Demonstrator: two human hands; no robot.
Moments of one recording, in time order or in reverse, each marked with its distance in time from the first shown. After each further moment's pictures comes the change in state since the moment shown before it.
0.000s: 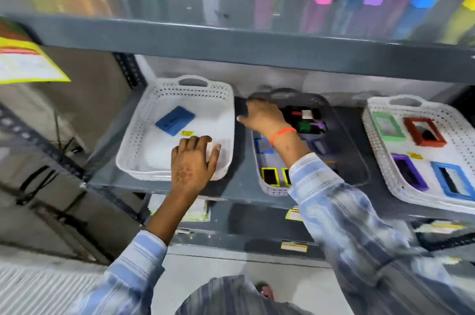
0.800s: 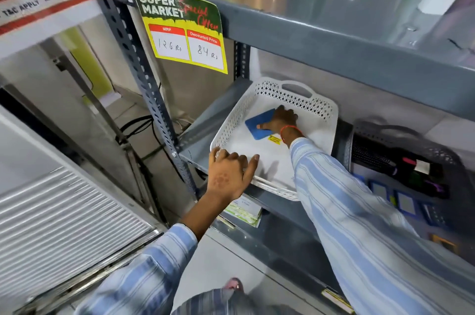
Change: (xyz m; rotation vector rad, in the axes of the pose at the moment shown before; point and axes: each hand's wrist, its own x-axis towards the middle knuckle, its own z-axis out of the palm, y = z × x) left_hand -0.026 -0.095 -0.017 0.095 -0.066 -0.303; right_hand 0.132 -0.143 0.128 0.133 -0.234 -0.026
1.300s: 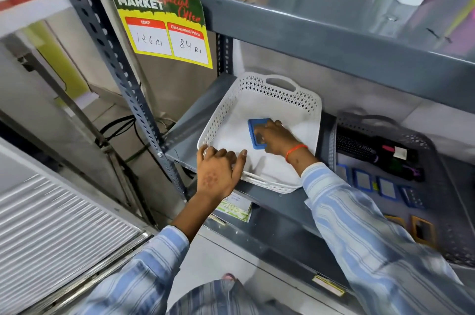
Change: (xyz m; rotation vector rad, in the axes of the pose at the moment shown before) left_hand -0.001 -0.001 0.005 -0.002 0.055 0.001; right_hand -0.062 0.042 0.001 -0.434 -0.064 -0.487
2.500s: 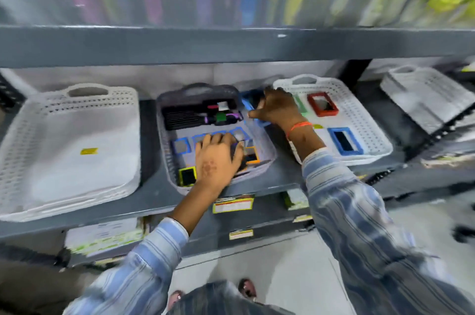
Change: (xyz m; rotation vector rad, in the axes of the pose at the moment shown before) left_hand -0.066 0.305 0.042 -0.288 -0.110 0.601; right_hand -0.319 0.203 -0.056 0.270 0.377 0.918
